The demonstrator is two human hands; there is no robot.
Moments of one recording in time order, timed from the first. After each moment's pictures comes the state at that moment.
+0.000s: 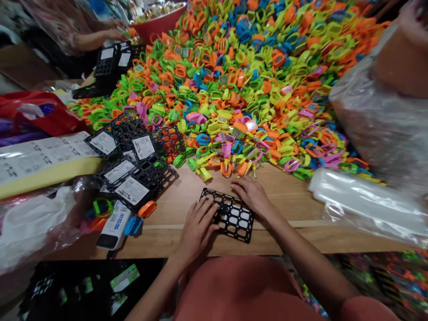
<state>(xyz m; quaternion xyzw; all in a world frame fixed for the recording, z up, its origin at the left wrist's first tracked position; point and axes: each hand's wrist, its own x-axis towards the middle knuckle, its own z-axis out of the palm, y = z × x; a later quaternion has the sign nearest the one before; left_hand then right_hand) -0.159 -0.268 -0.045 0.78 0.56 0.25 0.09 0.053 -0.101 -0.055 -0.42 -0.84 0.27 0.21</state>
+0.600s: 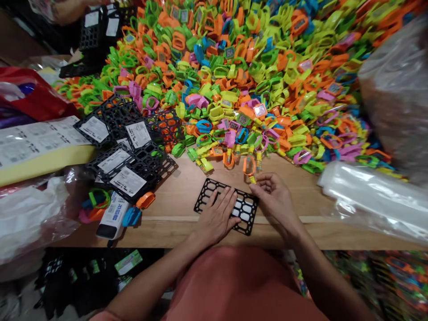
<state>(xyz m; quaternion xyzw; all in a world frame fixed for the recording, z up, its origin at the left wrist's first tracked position) -0.112 -0.237 -0.065 0.84 0.54 0.06 0.06 0.085 -0.132 -0.050 -0.52 -0.55 0.53 0.38</state>
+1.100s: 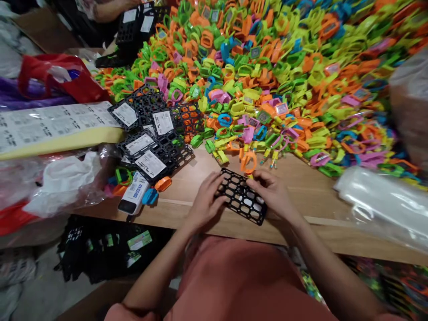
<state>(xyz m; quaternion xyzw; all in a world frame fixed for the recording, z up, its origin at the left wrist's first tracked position) -0.171 -0.251 -0.047 0.67 0.61 0.34 0.26 0.042 -0.136 -0.022 -0.43 -0.64 0.56 0.32</state>
